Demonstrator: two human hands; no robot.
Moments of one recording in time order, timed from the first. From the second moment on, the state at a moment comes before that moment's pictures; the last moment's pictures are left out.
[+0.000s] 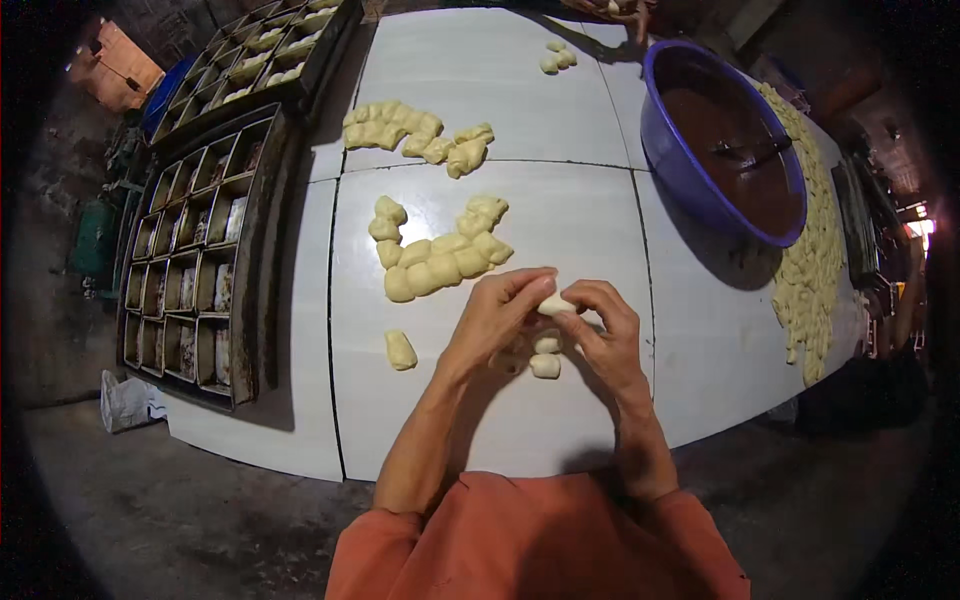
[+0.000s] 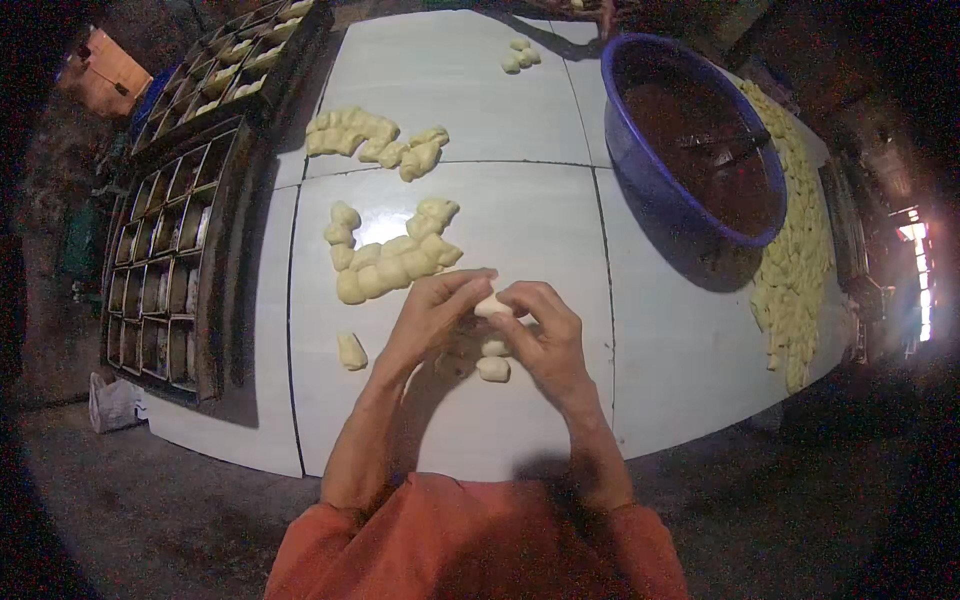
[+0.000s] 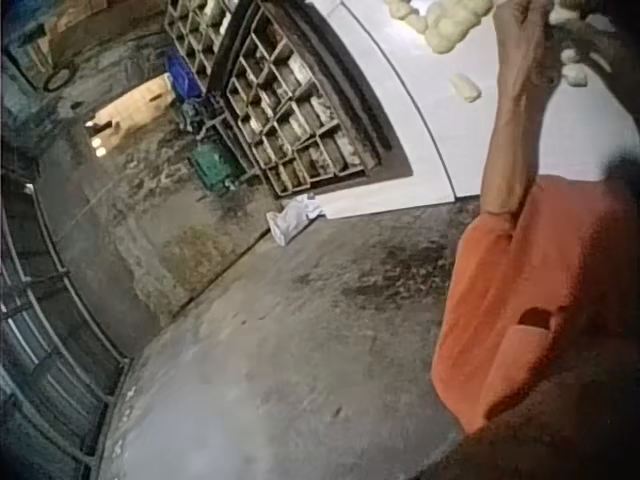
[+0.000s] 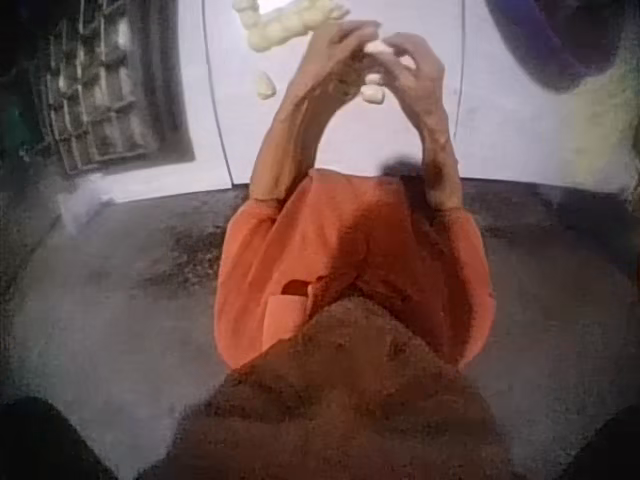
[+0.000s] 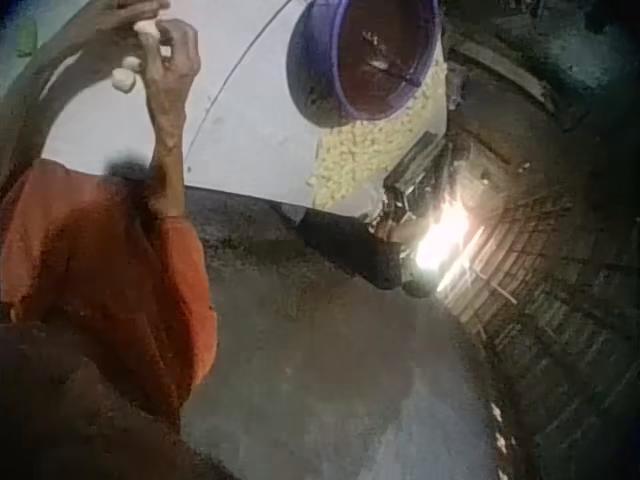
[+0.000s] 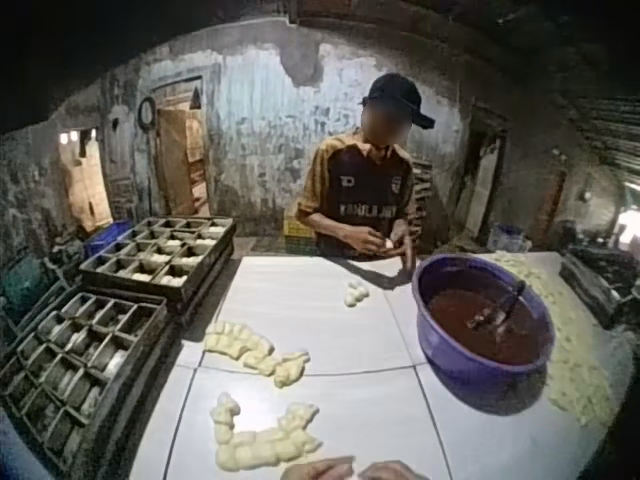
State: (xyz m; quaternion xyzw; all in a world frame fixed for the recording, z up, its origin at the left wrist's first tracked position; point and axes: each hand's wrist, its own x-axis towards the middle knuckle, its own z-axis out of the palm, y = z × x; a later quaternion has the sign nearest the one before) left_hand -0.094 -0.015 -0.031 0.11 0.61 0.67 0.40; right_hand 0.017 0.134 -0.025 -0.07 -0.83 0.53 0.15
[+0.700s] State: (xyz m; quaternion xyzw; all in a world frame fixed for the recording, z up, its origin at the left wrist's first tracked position) left_hand -0.101 -0.055 -0.030 0.43 0.80 0.31 0.28; right_hand 0.042 0.148 -0.056 -0.19 -0.88 0.43 0.06
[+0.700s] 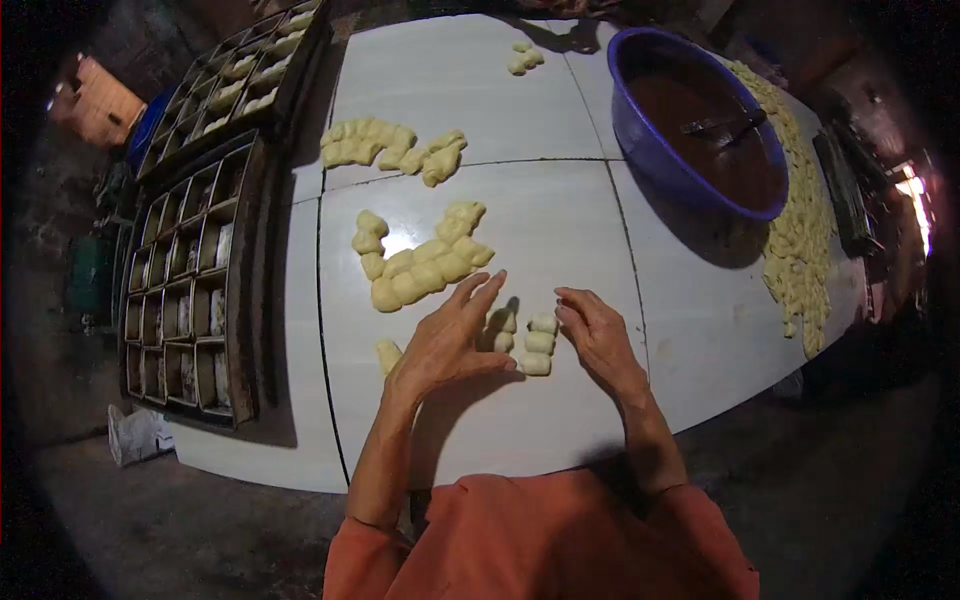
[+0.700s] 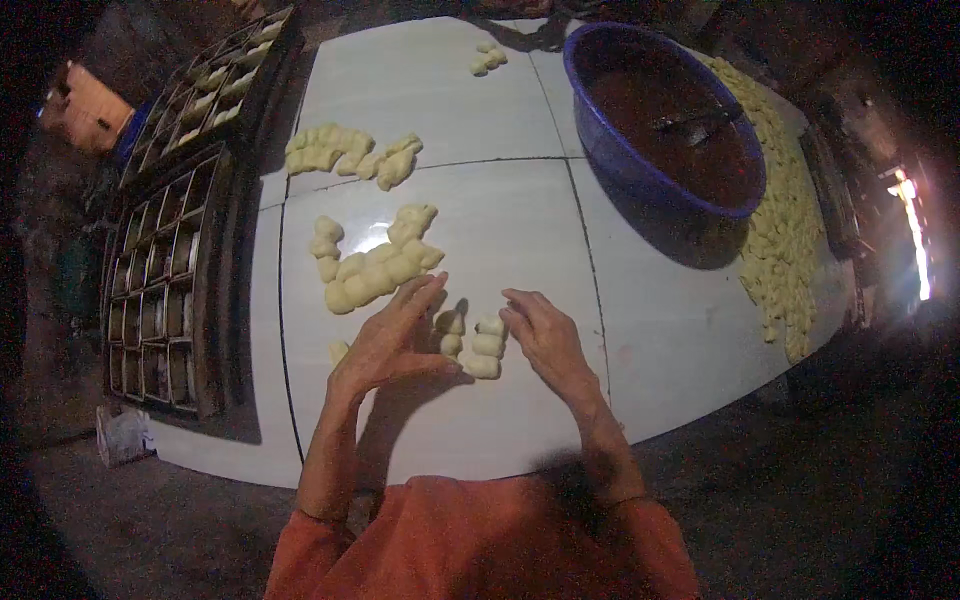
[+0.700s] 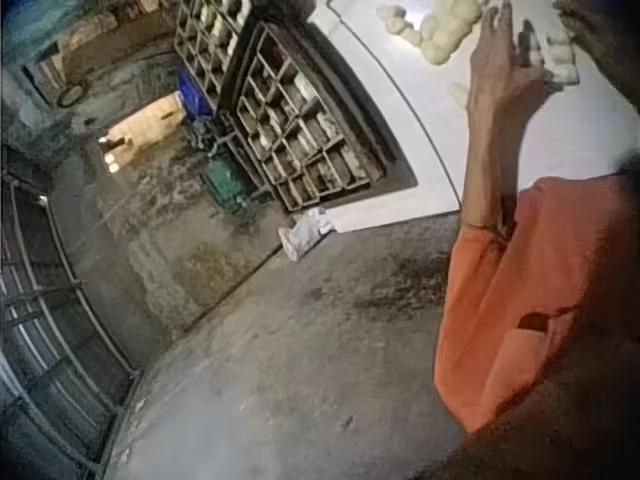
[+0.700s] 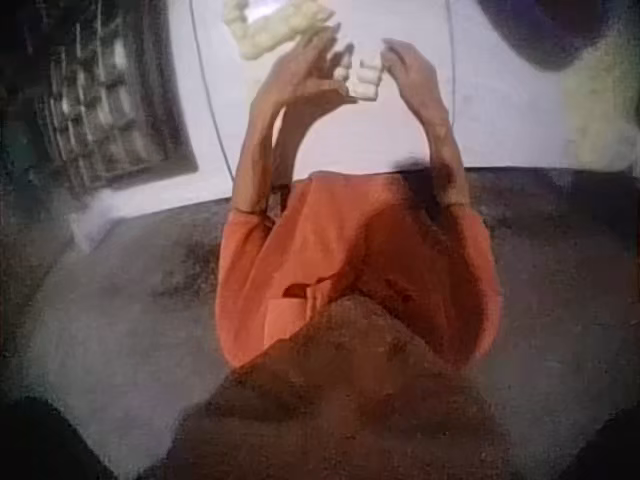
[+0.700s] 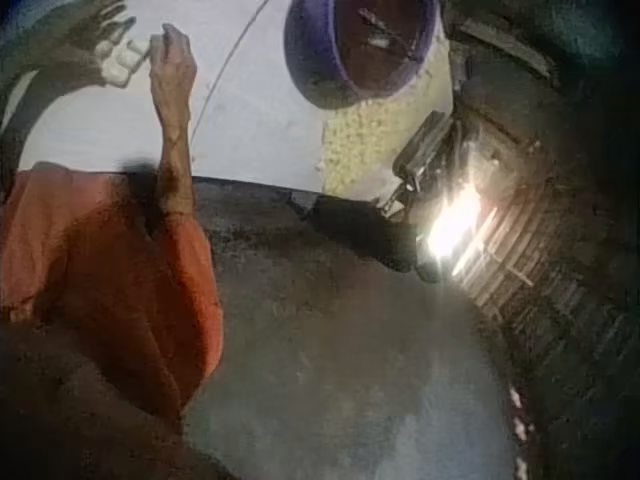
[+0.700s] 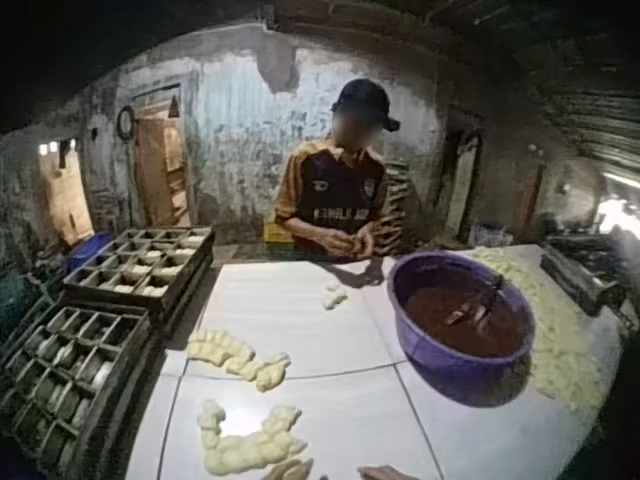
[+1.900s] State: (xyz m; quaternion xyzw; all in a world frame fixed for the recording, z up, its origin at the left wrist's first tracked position) left_hand -0.075 0.153 0.005 0.42 0.48 0.68 0.36; right_hand 0.120 0.238 -0.019 -0.33 -0.84 0.29 0.31
